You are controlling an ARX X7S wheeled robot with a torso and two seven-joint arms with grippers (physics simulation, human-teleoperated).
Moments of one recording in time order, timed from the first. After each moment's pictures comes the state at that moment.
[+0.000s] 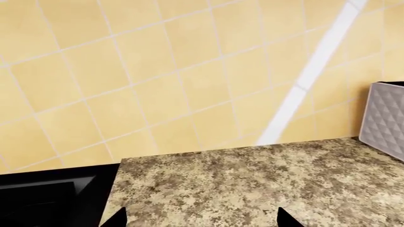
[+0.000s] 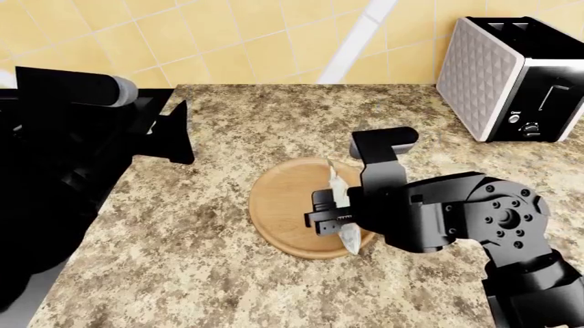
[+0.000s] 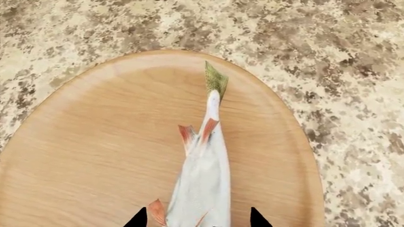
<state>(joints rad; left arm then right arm) -0.78 -0.63 0.10 0.43 -1.04 -0.95 -0.39 1.03 0.38 -0.48 0.11 1.65 1.28 0.97</state>
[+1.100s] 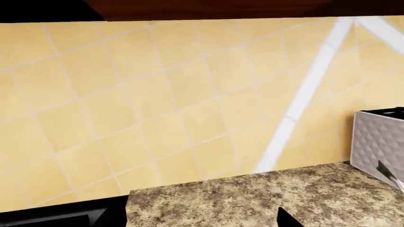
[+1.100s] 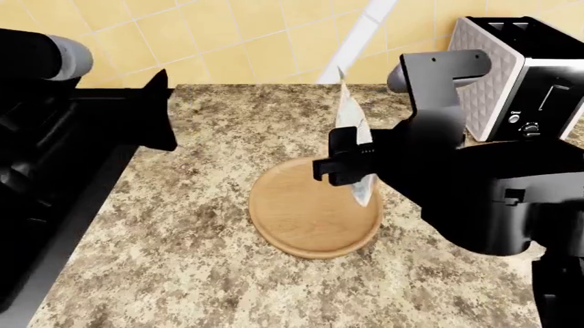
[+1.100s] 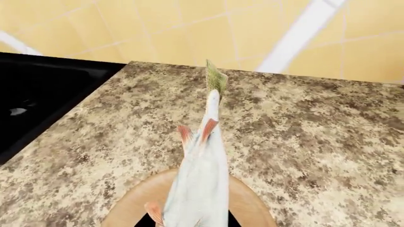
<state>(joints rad) -0.91 -0.71 -0.01 0.61 -1.41 -1.11 -0.69 1.13 0.47 -0.35 -0.24 1.86 1.19 1.15</state>
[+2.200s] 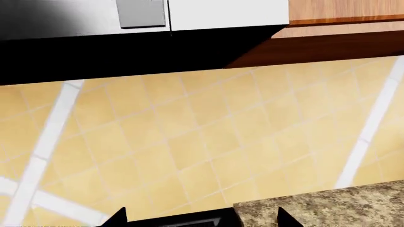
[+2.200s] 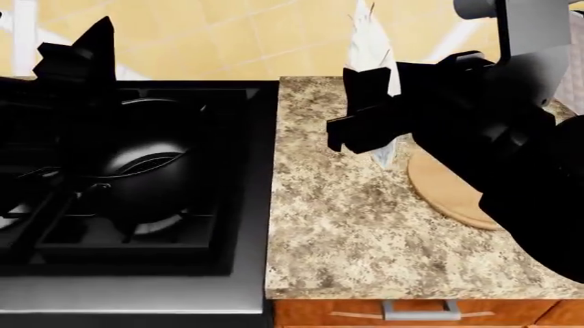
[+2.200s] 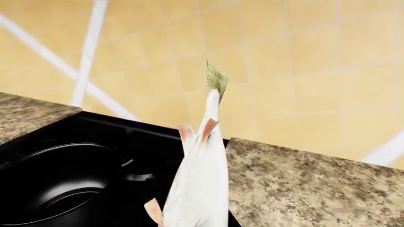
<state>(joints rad) -1.12 -0.85 -0.04 0.68 -1.82 -1.11 -1.01 1.31 0.56 -0.31 -0.43 2.05 1.12 1.24</state>
